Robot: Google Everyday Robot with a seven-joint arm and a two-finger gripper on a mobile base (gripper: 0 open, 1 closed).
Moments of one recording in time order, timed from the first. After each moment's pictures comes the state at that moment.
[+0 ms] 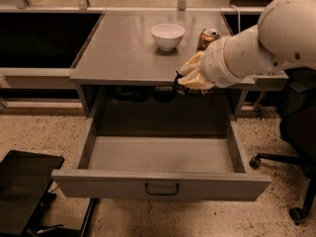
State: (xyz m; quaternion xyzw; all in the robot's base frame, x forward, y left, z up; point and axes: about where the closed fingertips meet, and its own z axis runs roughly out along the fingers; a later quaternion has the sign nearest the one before) arm 0.581 -0.083 0.914 -0.64 0.65 0.00 0.41
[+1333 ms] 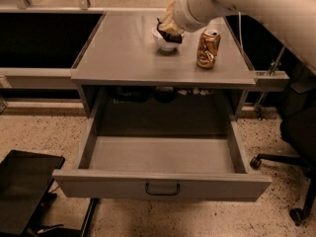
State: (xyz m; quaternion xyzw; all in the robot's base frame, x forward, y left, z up) arm 0.722 -0.042 0.994 -0.64 0.60 -0.12 0.47
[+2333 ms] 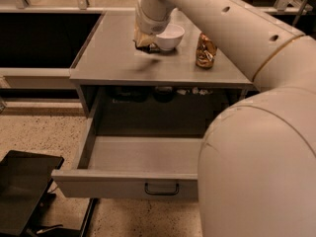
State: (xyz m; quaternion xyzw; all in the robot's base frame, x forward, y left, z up) arm 0.769 0.038 0.927 -0.78 0.53 -0.14 0.30
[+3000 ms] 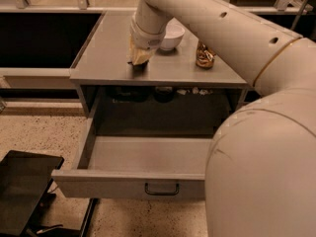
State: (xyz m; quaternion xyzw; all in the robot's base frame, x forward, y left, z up) arm 0.723 0.049 0.887 -0.83 0.50 -0.08 0.24
